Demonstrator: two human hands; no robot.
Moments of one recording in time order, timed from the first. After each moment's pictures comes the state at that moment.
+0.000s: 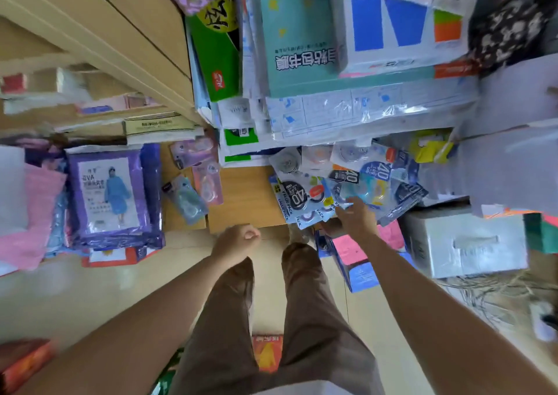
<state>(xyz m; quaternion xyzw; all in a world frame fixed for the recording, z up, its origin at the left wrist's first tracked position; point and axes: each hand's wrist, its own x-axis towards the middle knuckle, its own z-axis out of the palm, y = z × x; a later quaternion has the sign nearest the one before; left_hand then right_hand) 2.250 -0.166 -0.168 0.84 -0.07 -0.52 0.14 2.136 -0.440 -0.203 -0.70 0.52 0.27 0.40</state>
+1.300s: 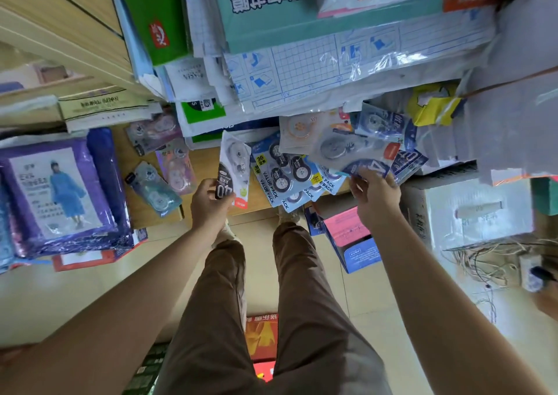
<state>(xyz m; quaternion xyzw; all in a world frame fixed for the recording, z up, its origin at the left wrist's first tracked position) 2.273 -0.185 -0.239 0.84 0.16 -0.35 0.38 2.130 -0.467 -0.207 -0.21 0.71 -0.13 0.66</state>
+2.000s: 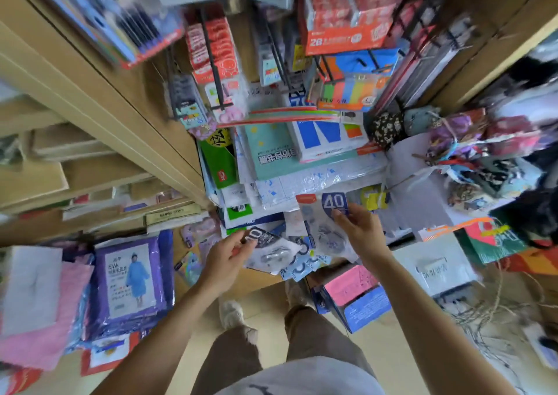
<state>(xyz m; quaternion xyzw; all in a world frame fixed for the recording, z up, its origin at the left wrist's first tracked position) 2.304 -0.192 0.034 0.80 -0.18 -0.36 0.45 2.157 -0.445 0.054 -0.67 0.41 -0.08 0.61</state>
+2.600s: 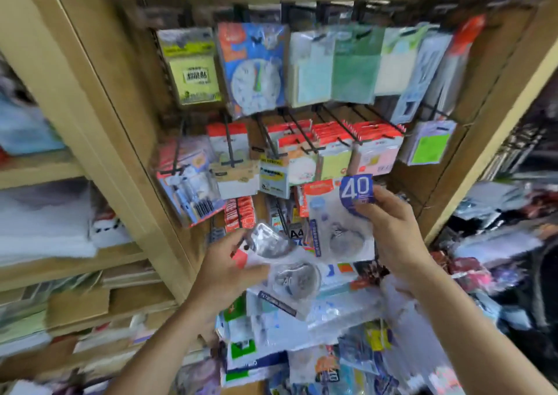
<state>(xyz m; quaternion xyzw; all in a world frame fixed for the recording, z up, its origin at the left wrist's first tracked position) 2.361 -0.268 0.312 0.73 -0.32 -0.18 0.57 2.230 -0.507 0.339 -0.65 0.19 -0.34 0.66</state>
